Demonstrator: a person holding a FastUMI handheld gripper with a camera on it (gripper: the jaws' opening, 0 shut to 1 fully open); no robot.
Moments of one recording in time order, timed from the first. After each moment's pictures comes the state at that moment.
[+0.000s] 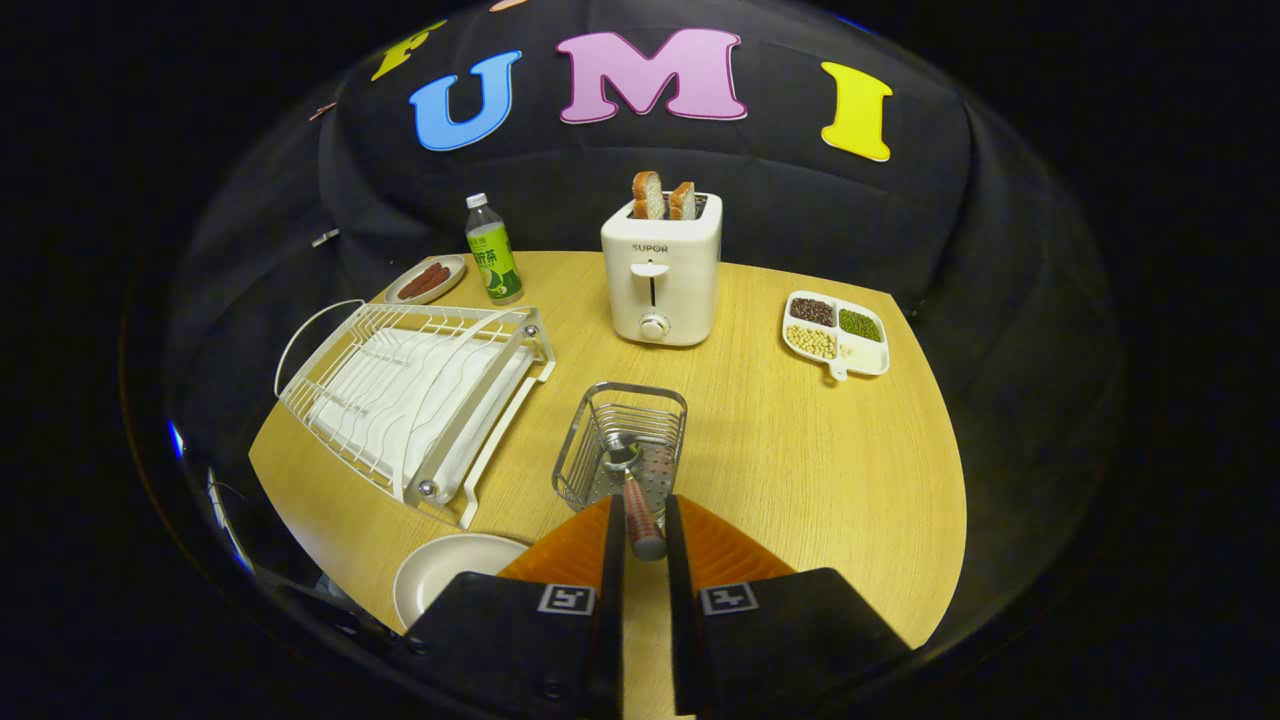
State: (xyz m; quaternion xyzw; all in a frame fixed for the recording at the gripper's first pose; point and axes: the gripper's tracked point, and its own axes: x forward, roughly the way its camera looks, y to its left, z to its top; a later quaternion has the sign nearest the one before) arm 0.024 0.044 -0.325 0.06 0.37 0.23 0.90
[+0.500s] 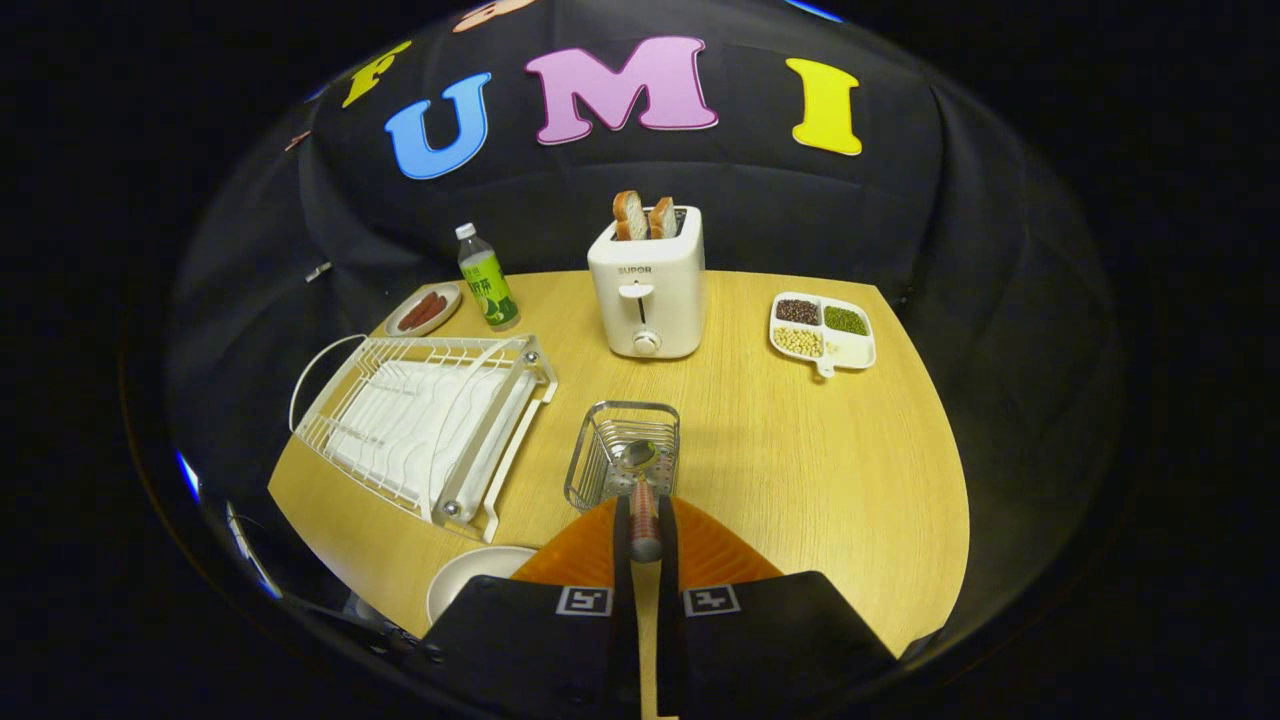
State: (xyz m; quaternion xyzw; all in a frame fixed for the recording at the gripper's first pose) arm 0.017 0.024 -0.285 0.10 0.36 0.21 0.90
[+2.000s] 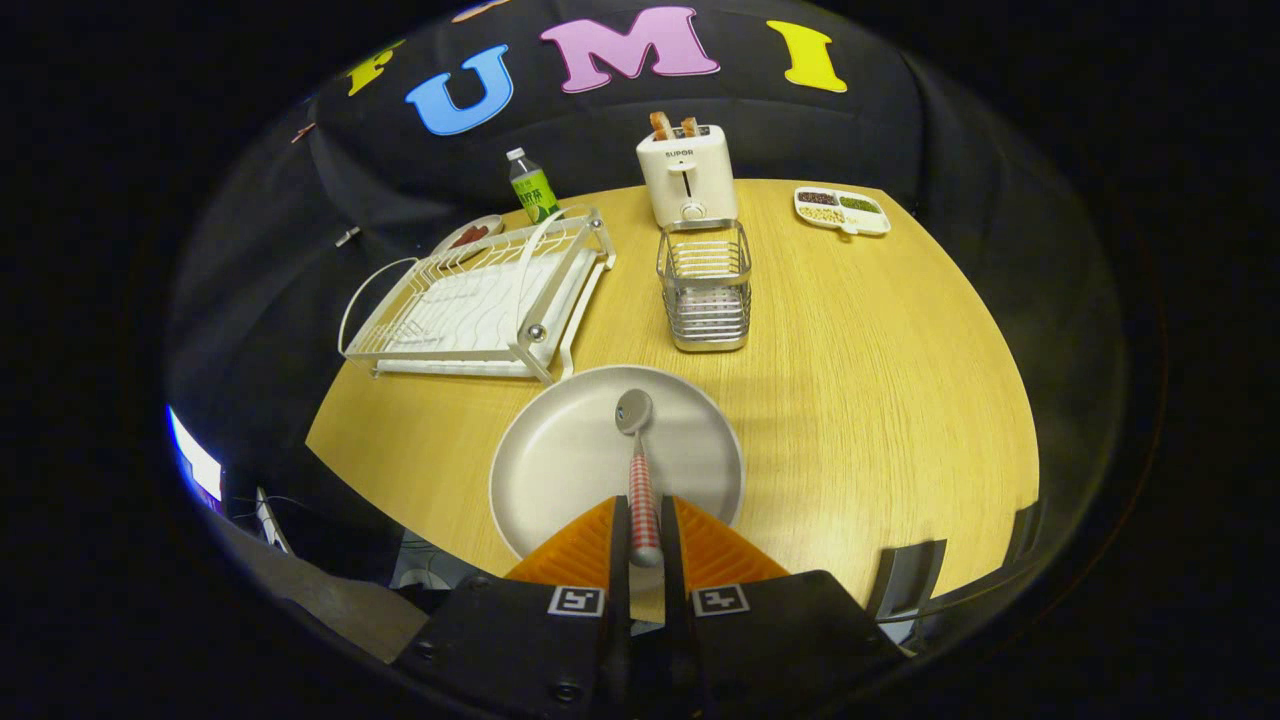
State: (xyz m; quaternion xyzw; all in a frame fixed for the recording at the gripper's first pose) arm -0.155 0.068 -0.355 0.12 0.45 0.24 0.85
